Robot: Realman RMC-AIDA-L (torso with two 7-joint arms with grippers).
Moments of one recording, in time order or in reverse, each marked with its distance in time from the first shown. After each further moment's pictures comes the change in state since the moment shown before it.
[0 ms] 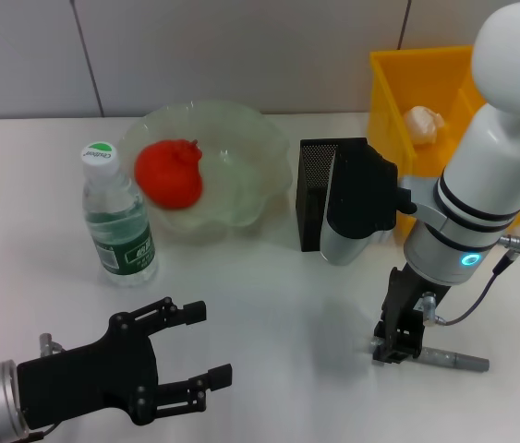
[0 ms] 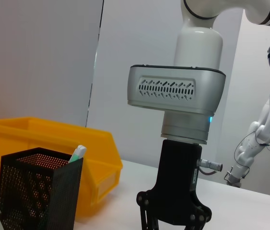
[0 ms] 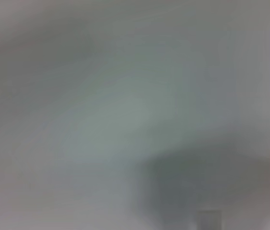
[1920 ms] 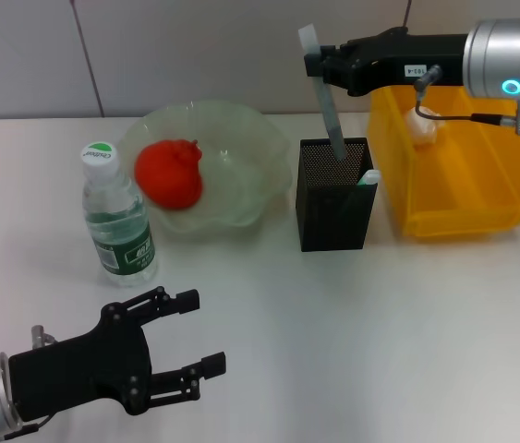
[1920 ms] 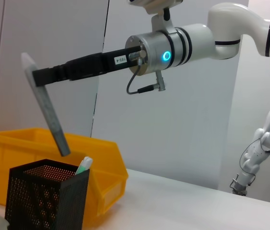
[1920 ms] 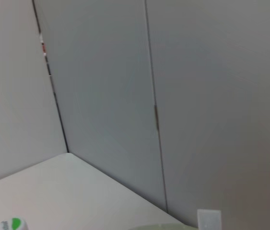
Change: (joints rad) left arm 0.006 0.007 -0.026 0.010 0.001 0.013 0.002; right arm -0.177 -0.012 0.609 -0.103 0.611 0.358 -0.310
